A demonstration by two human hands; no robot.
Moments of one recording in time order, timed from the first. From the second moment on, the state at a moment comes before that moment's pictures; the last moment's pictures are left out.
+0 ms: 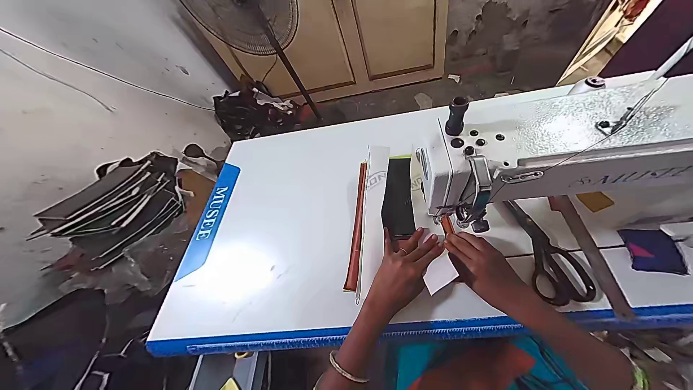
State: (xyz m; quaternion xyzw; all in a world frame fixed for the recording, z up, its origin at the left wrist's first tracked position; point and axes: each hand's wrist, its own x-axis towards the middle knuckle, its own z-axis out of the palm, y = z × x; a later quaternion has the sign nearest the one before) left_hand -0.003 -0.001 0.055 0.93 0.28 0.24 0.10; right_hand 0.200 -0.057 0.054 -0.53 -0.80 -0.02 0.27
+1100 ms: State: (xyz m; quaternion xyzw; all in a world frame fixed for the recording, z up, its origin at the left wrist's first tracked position) left_hand 0.002 0.029 0.053 0.93 0.28 0.24 0.10; right_hand 0.196 -0.041 0.043 -0.57 -0.76 -0.04 0.31
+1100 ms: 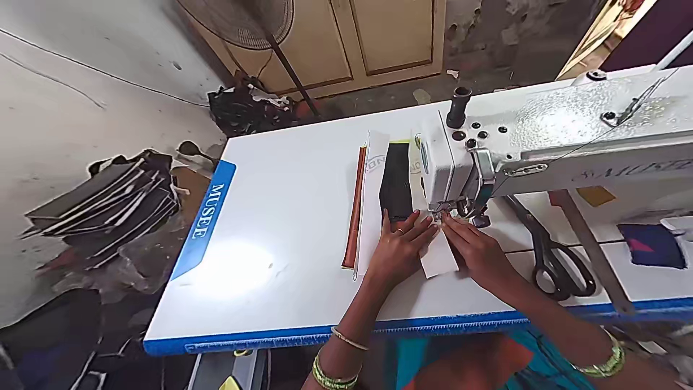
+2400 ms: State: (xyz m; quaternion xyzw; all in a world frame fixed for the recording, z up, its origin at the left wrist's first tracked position) left_hand 0.003 -0.034 0.040 0.92 0.29 0.28 0.02; right_hand 0.195 -0.060 0.057 -0.56 -0.73 0.06 0.39
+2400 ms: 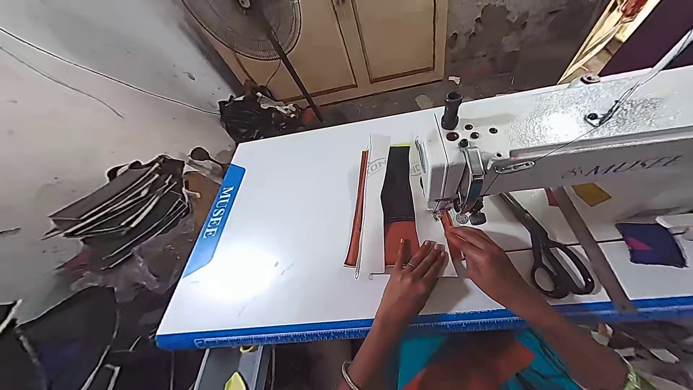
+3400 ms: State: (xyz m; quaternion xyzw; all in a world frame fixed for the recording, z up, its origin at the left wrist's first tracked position) left_hand 0.023 -0.043 0.038 0.89 0.36 0.29 0.01; right_hand 0.165 -0.046 0.054 -0.62 -0.75 -0.05 0.20
